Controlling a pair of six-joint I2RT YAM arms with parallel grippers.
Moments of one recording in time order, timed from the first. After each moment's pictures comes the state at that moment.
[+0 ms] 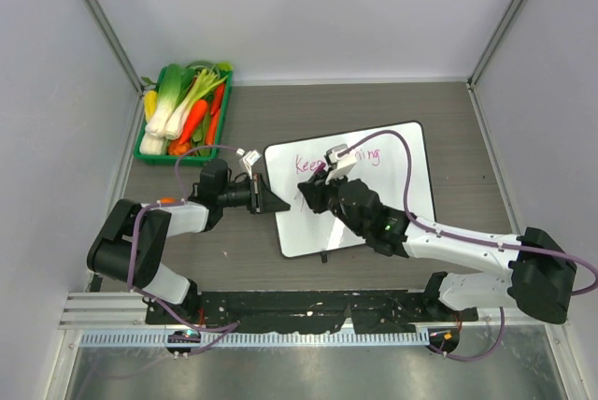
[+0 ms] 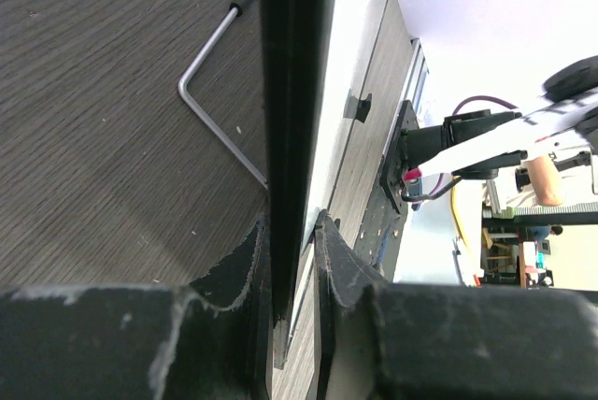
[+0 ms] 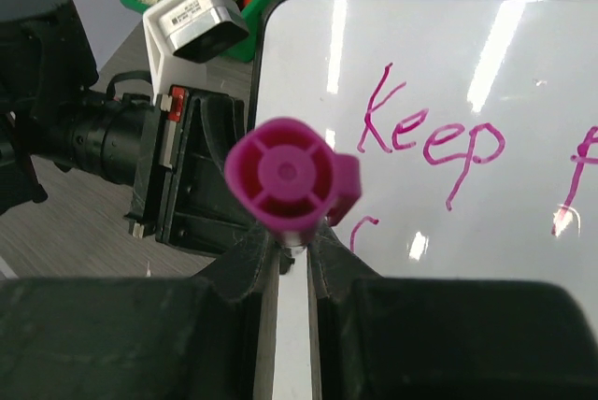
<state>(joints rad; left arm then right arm) -0.33 1.52 0.49 0.56 0.94 -0.62 1.03 1.20 0.68 0.30 0.36 0.42</state>
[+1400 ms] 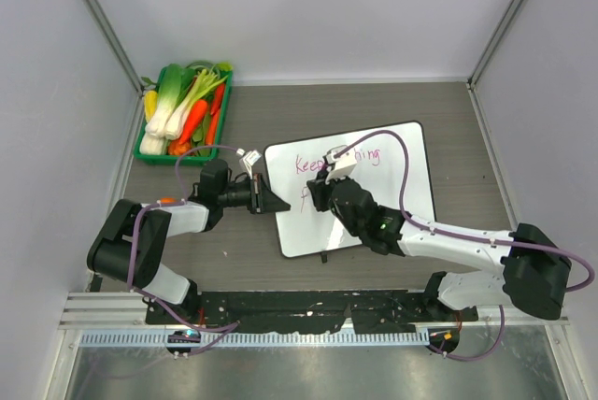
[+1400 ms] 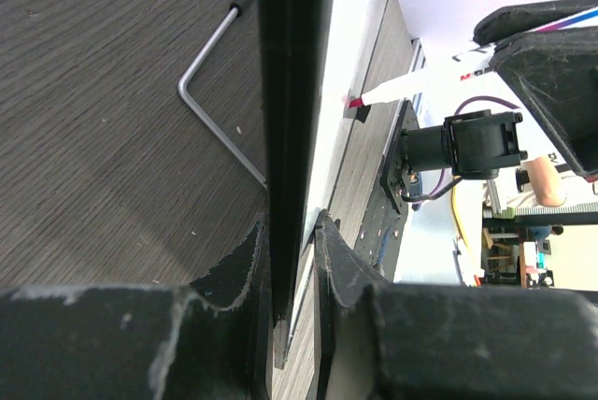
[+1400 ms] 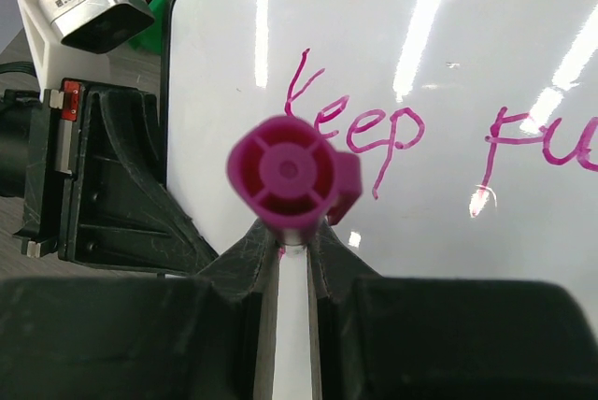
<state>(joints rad) -0.33 1.52 0.49 0.56 0.93 -0.62 1.02 1.25 0.70 0.26 0.51 0.36</state>
